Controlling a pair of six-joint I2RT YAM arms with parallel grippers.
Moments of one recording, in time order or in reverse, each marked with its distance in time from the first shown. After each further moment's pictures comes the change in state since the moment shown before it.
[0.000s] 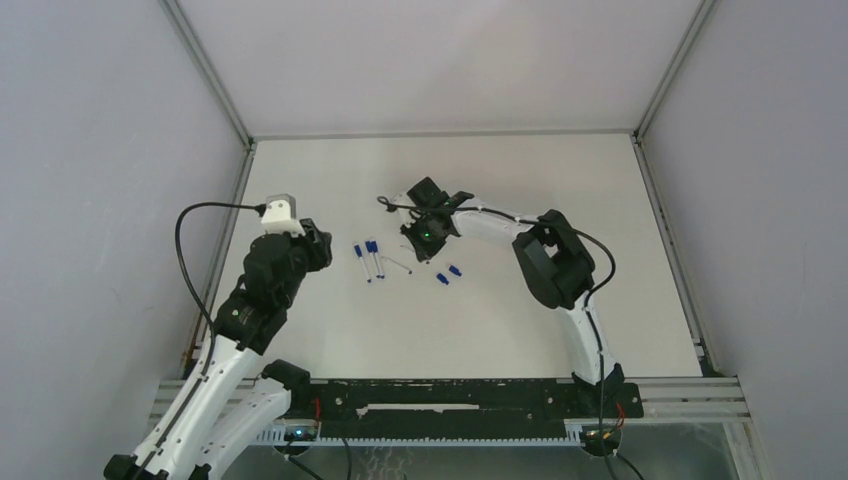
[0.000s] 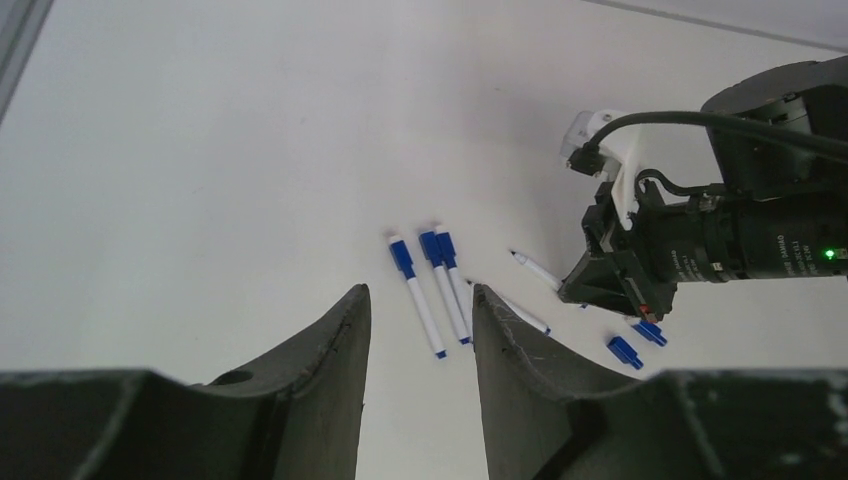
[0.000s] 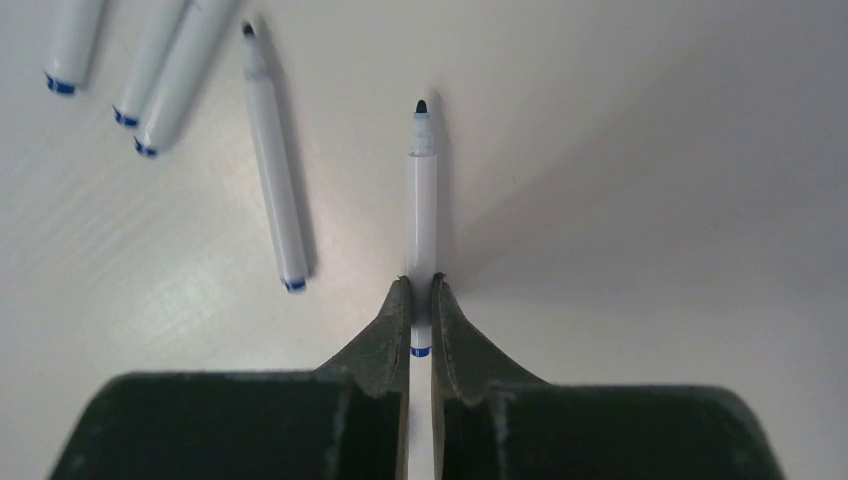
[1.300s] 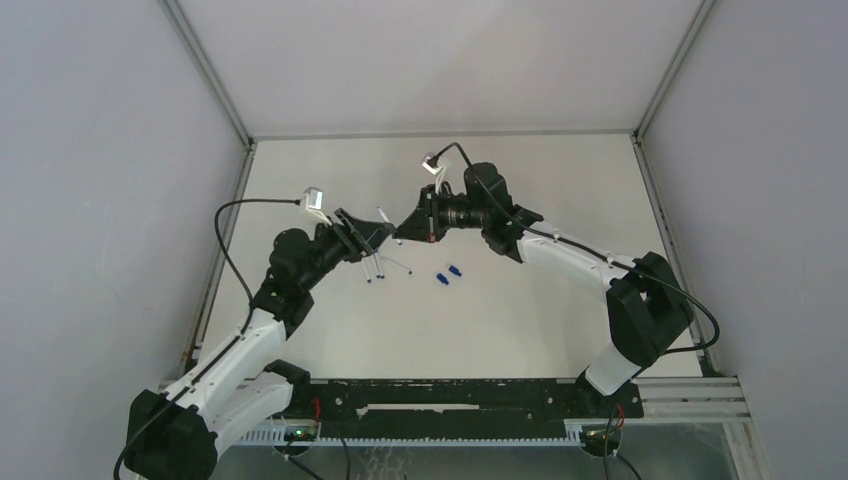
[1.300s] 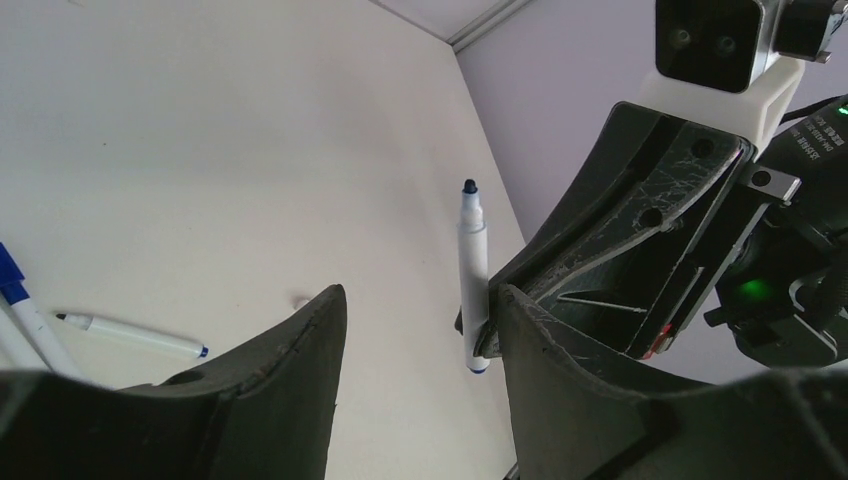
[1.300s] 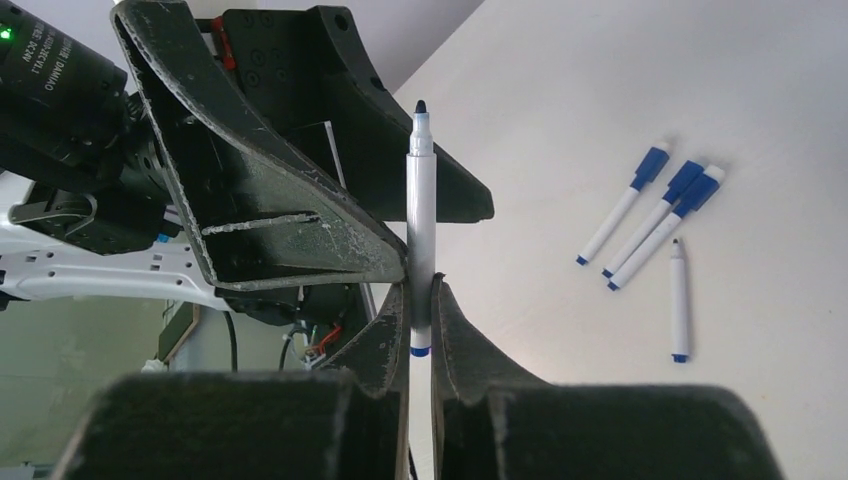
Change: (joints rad) left arm 0.005 0.243 -0.190 0.642 0.560 -0.531; right arm -0.046 -0.603 -0.531 0.739 -0.458 0.686
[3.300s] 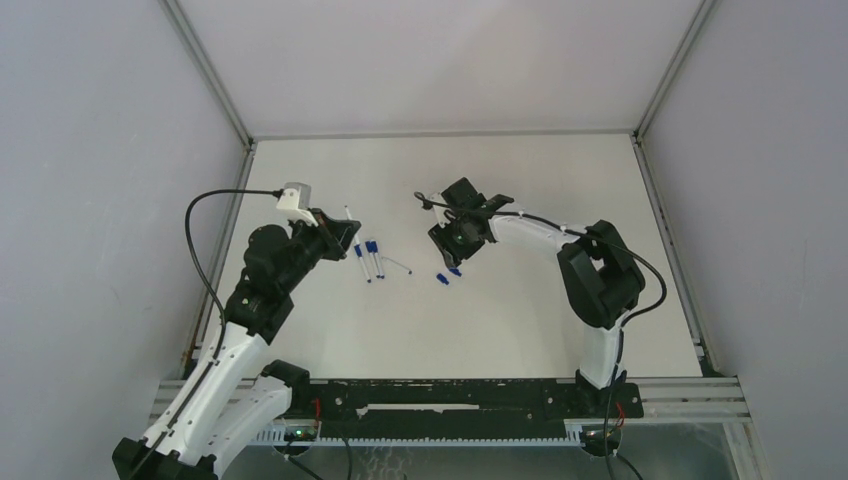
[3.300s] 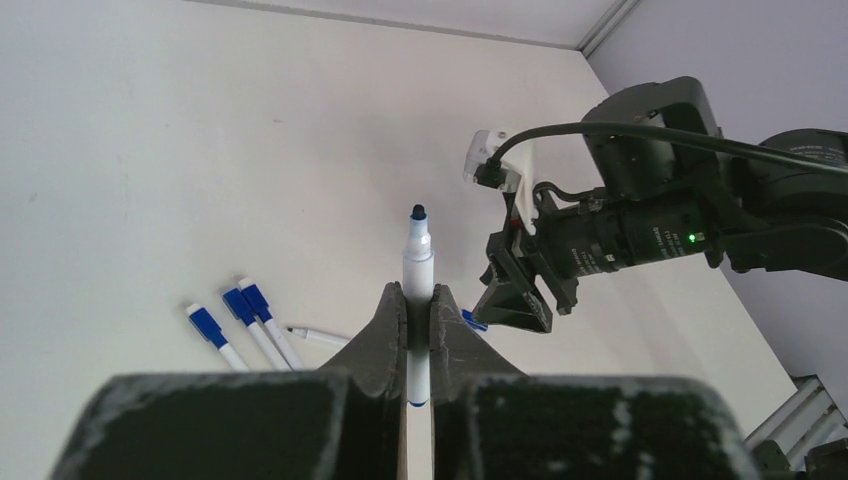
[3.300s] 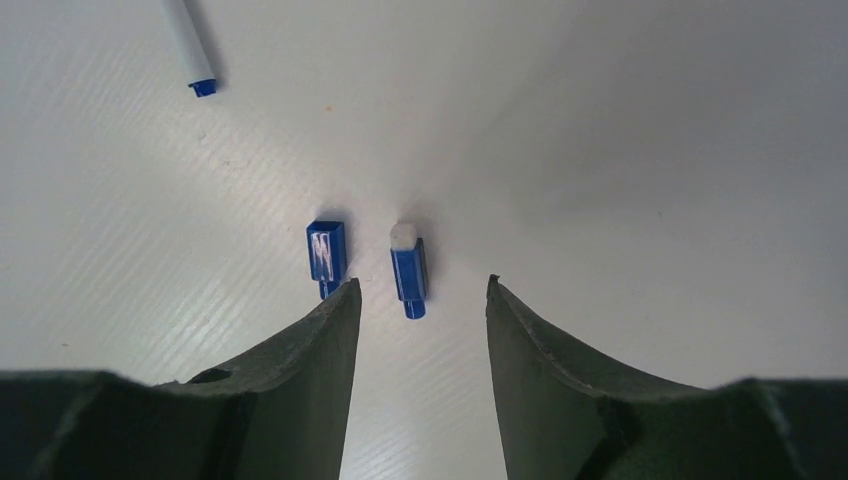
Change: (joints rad) left arm 0.042 -0.157 0.161 -0.362 -0.111 0.431; right arm -0.045 0.269 0.183 -0.739 0.530 -0.607
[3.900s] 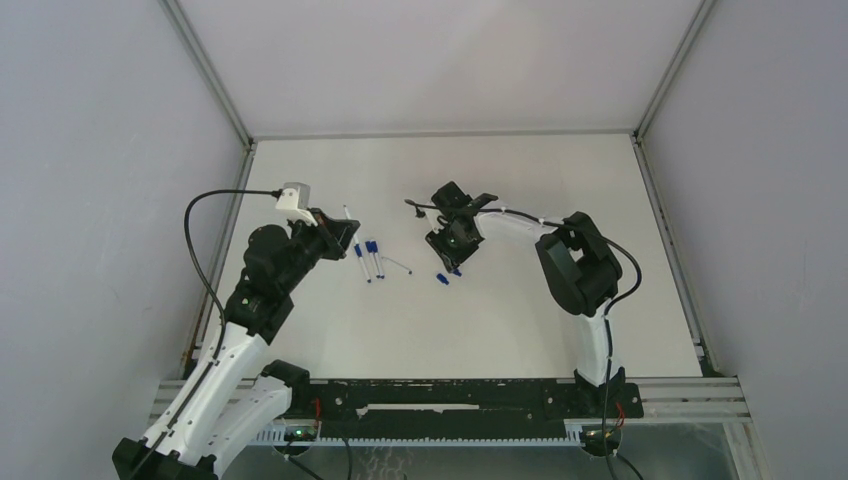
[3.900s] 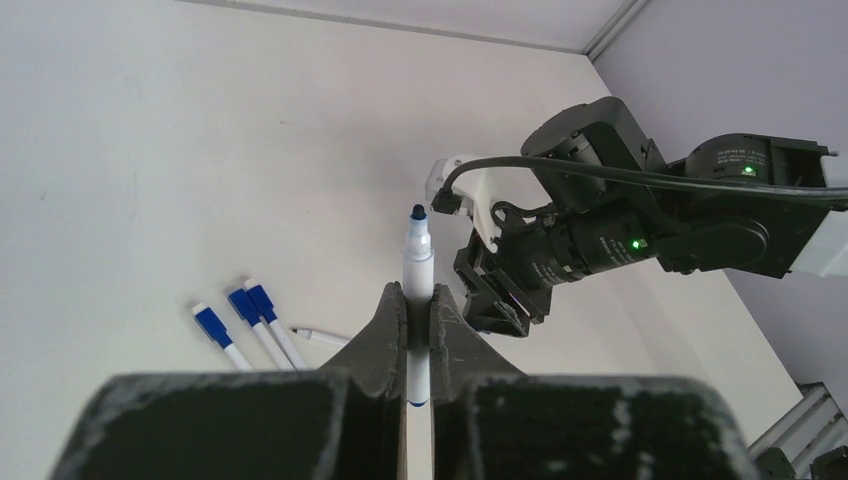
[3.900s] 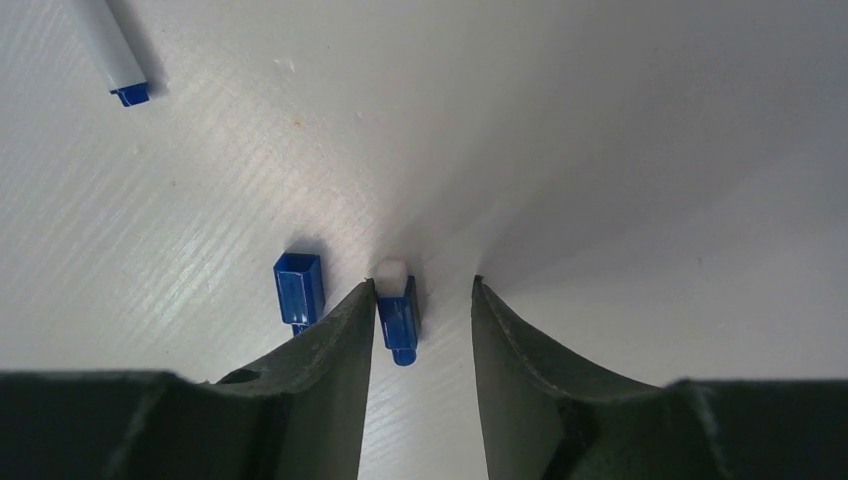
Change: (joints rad) left arm 0.000 -0.001 0.000 0.000 -0.014 0.000; right arm 0.020 0.154 0.106 -0.079 0.014 -0.036
